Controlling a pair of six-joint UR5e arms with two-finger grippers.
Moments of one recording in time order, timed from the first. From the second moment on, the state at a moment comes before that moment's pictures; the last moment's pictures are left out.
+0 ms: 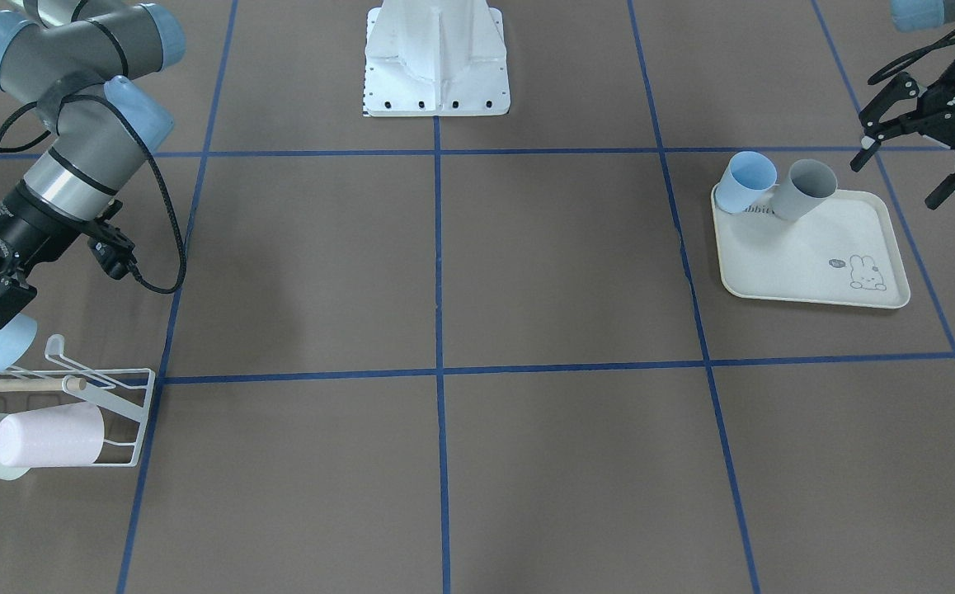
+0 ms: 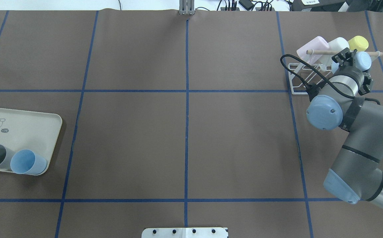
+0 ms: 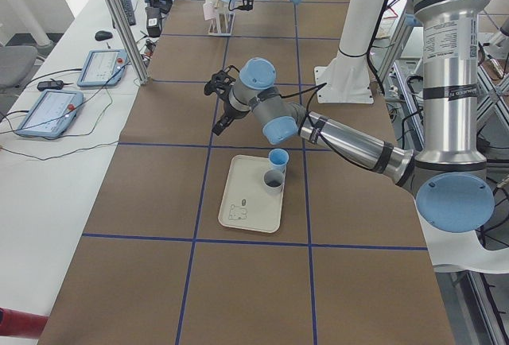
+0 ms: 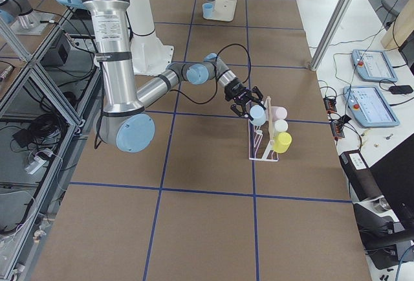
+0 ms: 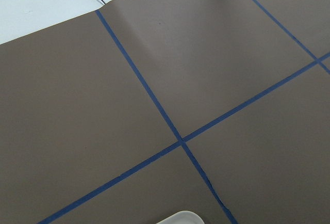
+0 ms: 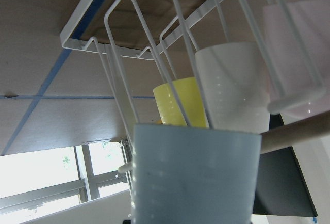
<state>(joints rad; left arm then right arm) -1.23 -1.48 -2.03 -2.20 -2.29 -0.38 0.64 -1.41 1.90 -1.80 0.78 -0.89</state>
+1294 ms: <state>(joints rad) -1.23 -1.48 -2.03 -2.20 -2.29 -0.38 0.63 -1.37 1.86 -1.80 0.78 -0.88</state>
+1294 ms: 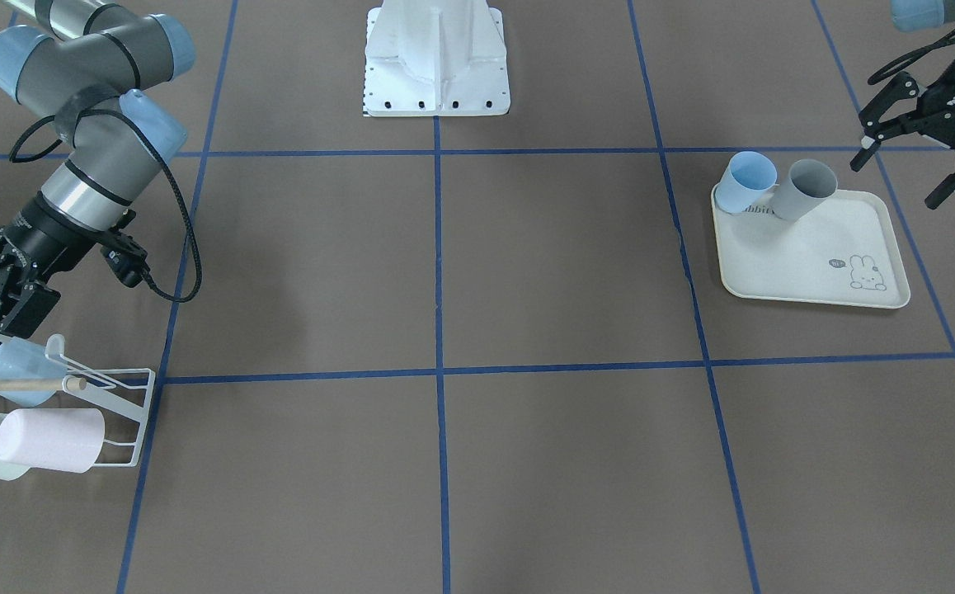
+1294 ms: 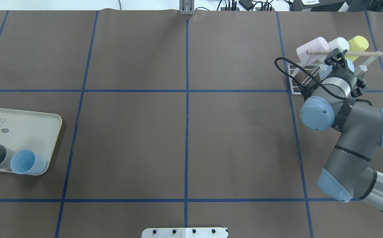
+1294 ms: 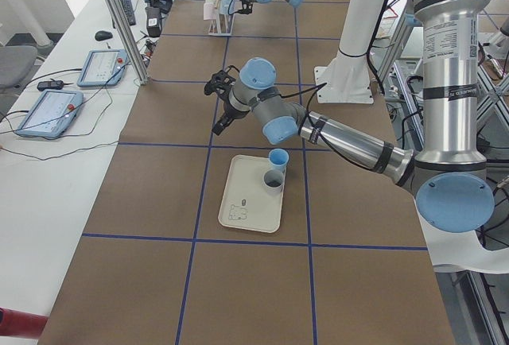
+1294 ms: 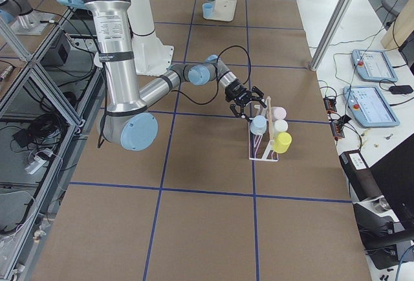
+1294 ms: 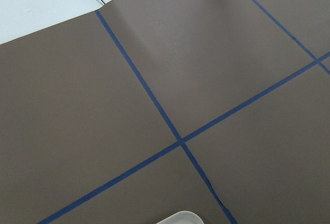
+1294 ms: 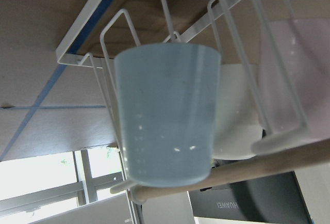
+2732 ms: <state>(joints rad) -1.01 -1.24 -1.94 -2.45 -2.07 -0.46 0.59 -1.29 2.12 -1.34 1.47 0.42</state>
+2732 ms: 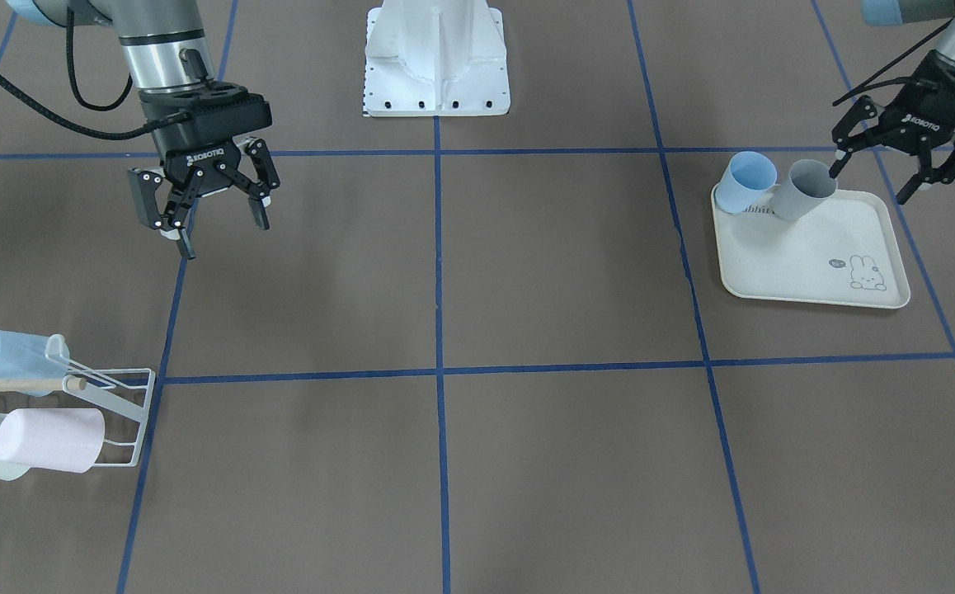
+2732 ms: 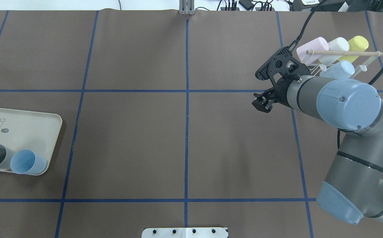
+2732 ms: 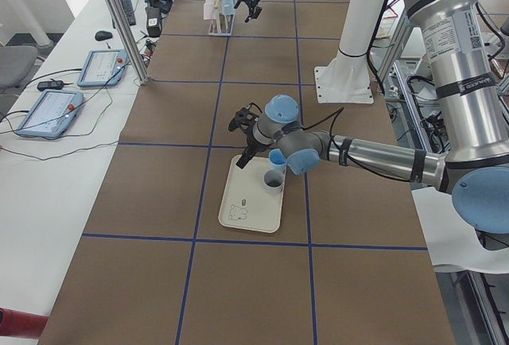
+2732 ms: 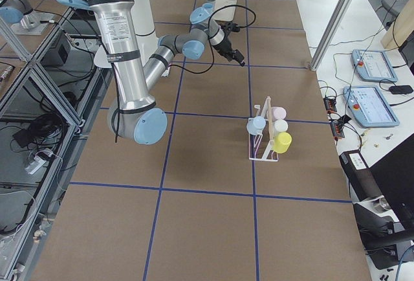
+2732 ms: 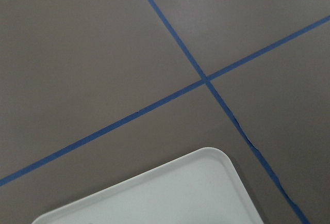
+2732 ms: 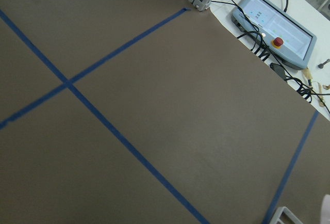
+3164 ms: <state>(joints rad) -0.90 -1.22 -1.81 -2.63 -2.02 -0.55 0.58 -1.27 2.13 -1.31 1.53 0.50</state>
